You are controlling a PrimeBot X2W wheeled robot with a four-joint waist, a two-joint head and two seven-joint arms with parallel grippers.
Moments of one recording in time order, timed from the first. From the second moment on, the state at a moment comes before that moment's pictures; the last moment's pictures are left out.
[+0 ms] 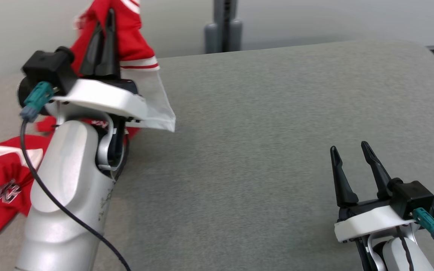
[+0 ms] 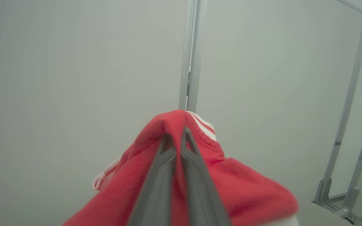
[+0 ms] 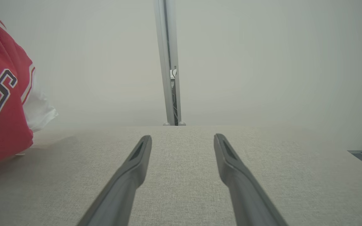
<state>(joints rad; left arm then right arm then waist) -0.69 0.09 -0.18 0.35 -0.36 0.02 -0.19 -0.18 -0.05 0.13 0.21 0.16 0.13 -0.26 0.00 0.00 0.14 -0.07</state>
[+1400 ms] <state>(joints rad) -0.85 0.05 -0.64 0.90 -0.67 0.08 -0.24 -0.20 -0.05 0.15 0.18 0.22 0.13 -0.26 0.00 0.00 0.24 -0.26</state>
